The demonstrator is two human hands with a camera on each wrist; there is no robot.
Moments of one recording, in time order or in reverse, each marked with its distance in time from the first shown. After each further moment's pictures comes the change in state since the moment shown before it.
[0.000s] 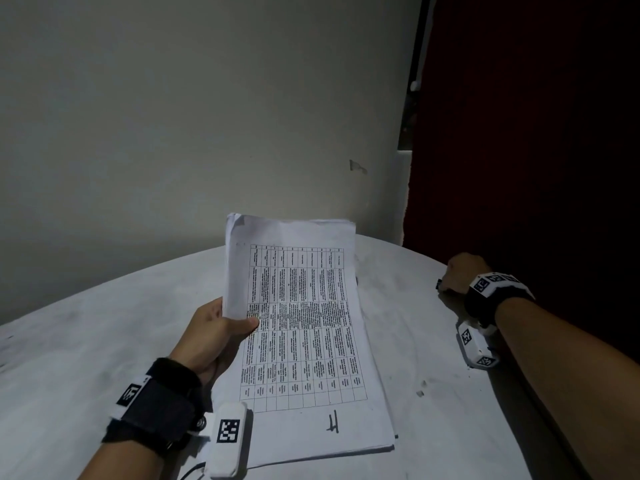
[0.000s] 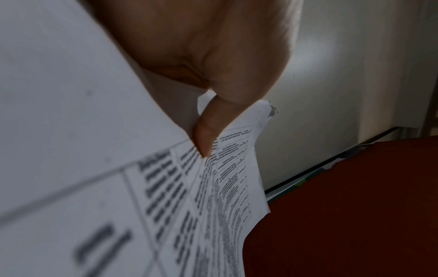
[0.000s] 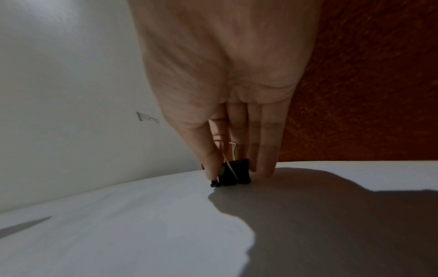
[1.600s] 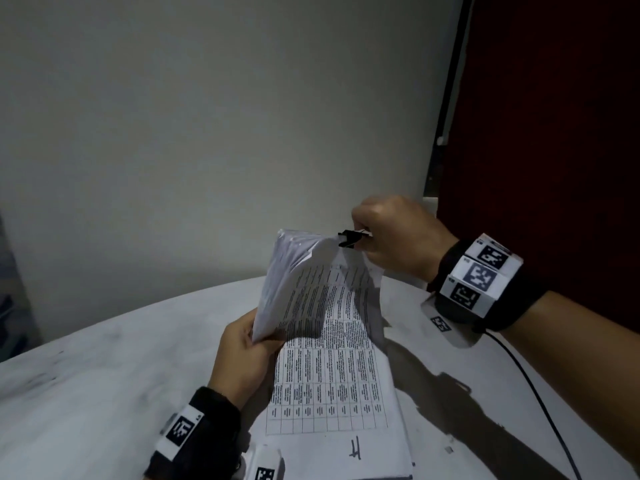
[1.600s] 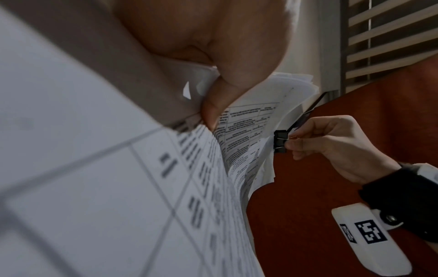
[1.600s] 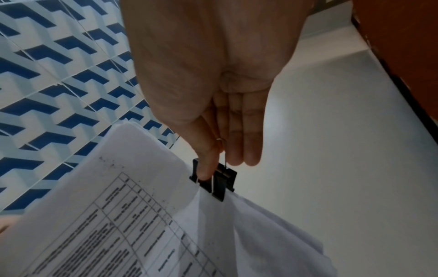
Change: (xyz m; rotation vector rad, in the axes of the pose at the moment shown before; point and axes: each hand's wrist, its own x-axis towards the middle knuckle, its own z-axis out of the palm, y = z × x) left_hand -0.025 0.026 0.015 0.225 0.122 0.434; right_hand -0.188 -0.204 -0.134 -0.173 0.587 -1.079
